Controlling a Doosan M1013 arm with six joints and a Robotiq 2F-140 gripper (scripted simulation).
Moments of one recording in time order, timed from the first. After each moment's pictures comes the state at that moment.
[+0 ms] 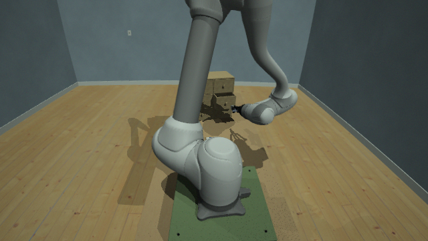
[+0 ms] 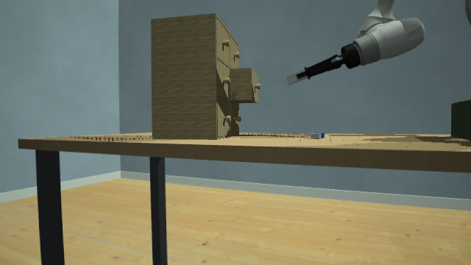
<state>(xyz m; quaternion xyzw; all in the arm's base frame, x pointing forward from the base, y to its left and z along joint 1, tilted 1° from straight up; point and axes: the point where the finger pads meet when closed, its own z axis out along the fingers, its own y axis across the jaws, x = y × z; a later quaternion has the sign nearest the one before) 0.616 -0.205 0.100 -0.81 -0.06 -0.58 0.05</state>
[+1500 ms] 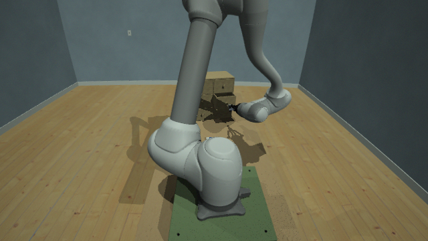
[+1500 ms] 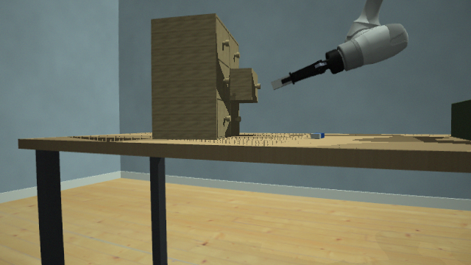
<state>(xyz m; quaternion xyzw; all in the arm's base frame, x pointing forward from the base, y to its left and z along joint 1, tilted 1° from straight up) 0.665 -0.198 0.085 -0.81 -0.06 -0.58 0.05</state>
